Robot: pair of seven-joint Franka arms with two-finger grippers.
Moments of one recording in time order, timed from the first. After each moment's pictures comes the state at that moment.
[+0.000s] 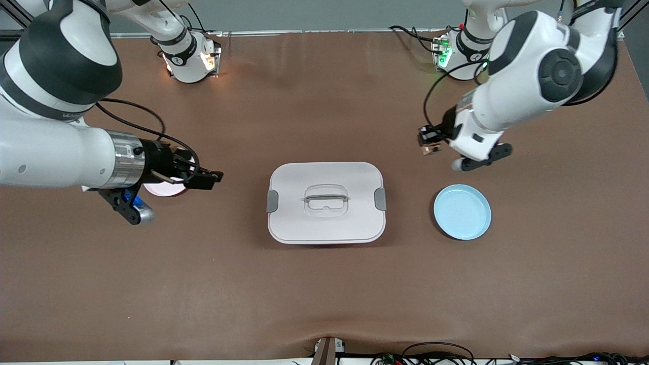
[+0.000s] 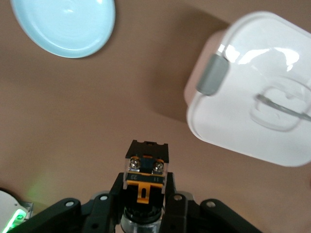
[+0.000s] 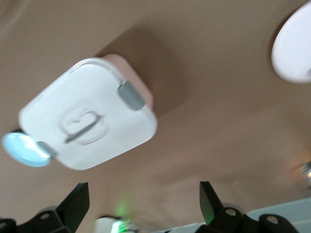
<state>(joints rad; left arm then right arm) 0.13 0.09 -0.50 -1.78 -0.24 1.74 -0.73 0.22 0.58 0.03 -0.87 0.38 1.24 0.82</state>
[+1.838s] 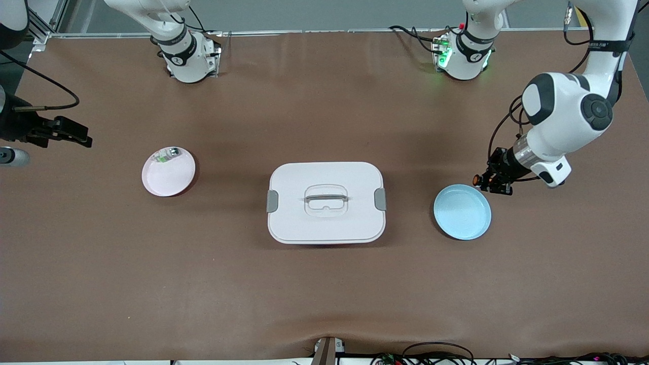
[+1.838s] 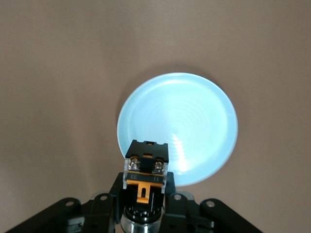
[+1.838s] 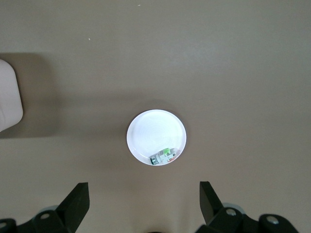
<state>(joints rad) 0.40 0.13 -0.50 -2.23 -0.11 2.39 -1.47 -0.05 0.08 0.02 -1.50 0.00 1.47 0.00</state>
